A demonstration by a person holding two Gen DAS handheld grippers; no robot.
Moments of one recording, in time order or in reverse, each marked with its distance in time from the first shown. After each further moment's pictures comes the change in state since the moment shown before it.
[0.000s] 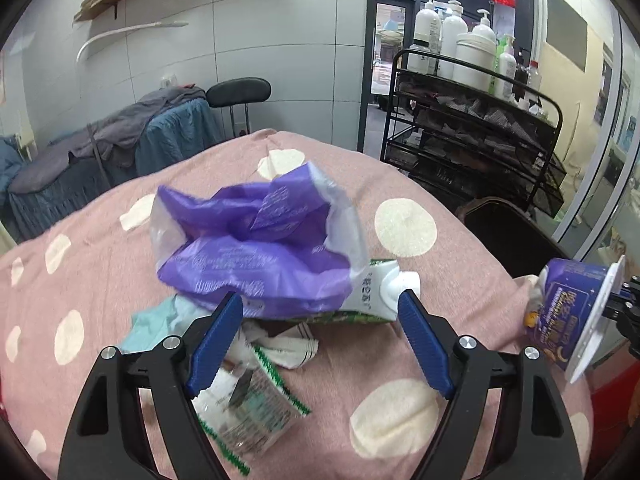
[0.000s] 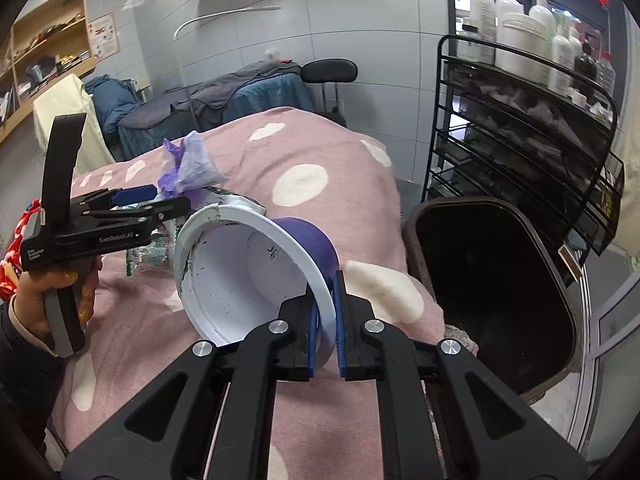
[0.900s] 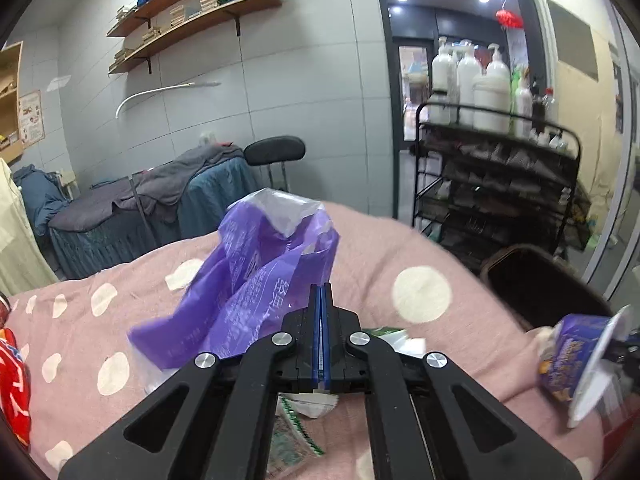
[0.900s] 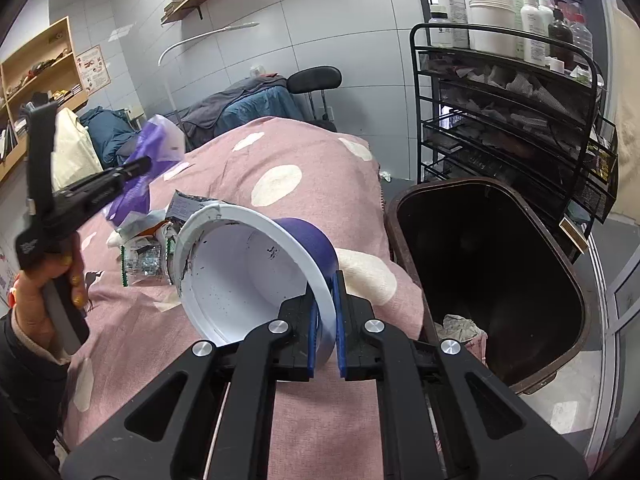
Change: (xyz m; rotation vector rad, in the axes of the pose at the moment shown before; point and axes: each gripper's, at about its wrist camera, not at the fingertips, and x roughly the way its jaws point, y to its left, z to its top) left arm -0.044 -0.019 0.024 -0.002 -0.210 0.139; right arm -0.004 -0.031 -0.023 0.103 -0.052 0.028
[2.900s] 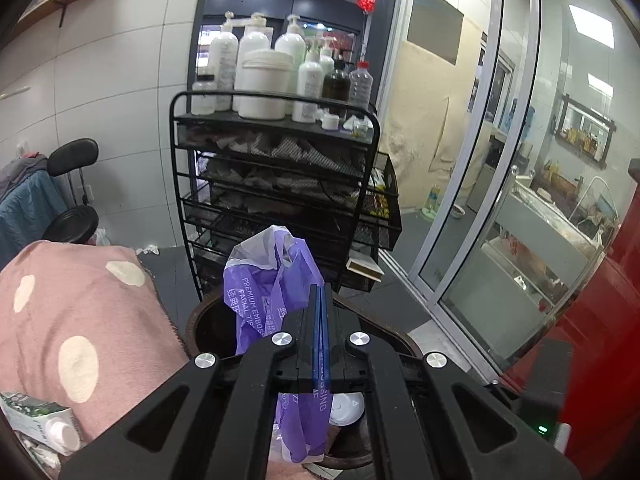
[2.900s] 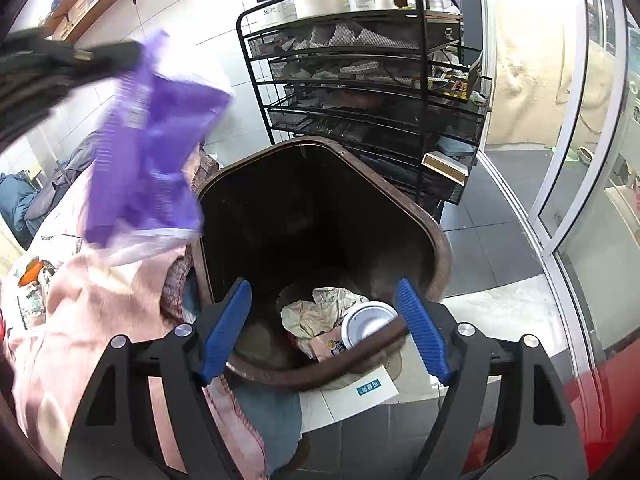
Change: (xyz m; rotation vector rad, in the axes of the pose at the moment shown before) left arm 0.030 -0.235 0.044 0.117 0.110 -0.613; right arm -0.011 -0.139 -0.036 0.267 0.004 -0.336
